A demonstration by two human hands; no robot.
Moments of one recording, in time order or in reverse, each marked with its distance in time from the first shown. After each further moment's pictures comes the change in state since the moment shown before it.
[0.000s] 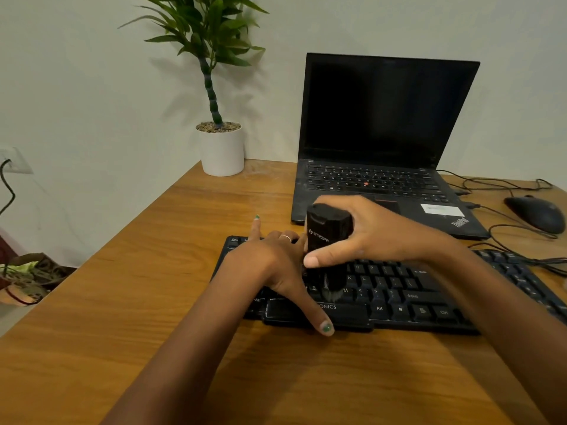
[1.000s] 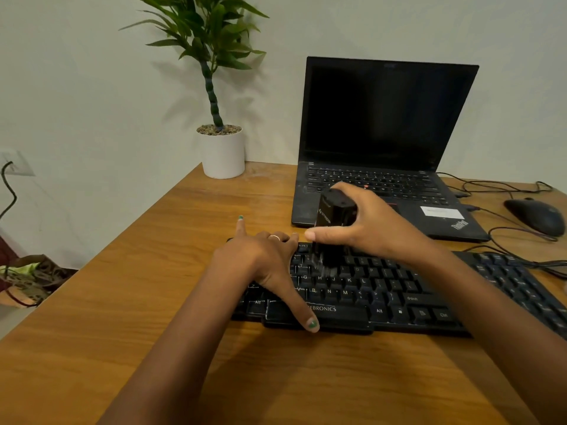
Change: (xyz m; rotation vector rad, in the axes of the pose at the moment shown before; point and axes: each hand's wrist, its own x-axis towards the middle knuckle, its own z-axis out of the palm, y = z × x) left_hand 0.004 -0.016 -0.001 0.025 -0.025 -0.047; right_hand 0.007 0.016 0.001 -0.110 0.243 0.091
